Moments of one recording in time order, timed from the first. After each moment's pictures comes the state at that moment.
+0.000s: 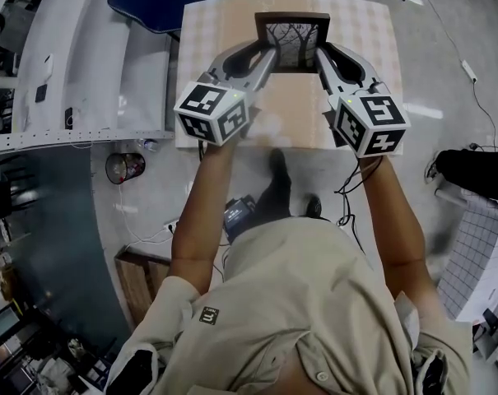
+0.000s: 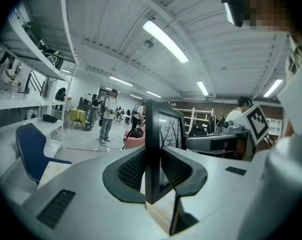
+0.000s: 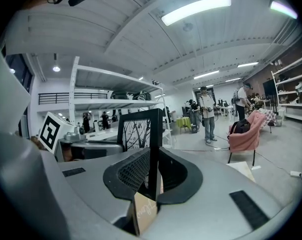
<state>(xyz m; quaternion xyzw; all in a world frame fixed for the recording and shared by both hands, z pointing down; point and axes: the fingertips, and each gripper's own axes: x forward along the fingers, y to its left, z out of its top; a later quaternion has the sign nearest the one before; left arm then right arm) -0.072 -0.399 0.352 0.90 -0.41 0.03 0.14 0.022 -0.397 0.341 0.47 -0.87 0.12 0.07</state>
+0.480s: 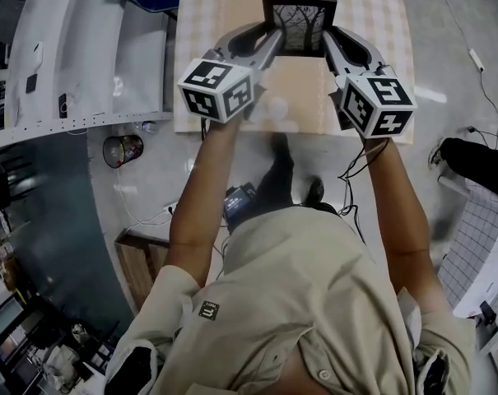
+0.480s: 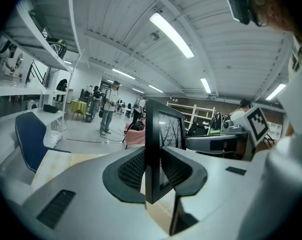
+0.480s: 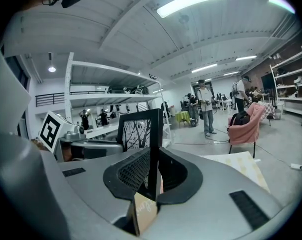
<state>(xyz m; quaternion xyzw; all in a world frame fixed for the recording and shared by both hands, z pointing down) -0.074 -0.410 0.400 0.90 -0.40 0.05 0.18 0.020 -0.409 0.389 0.47 -0.87 0.15 0.08</state>
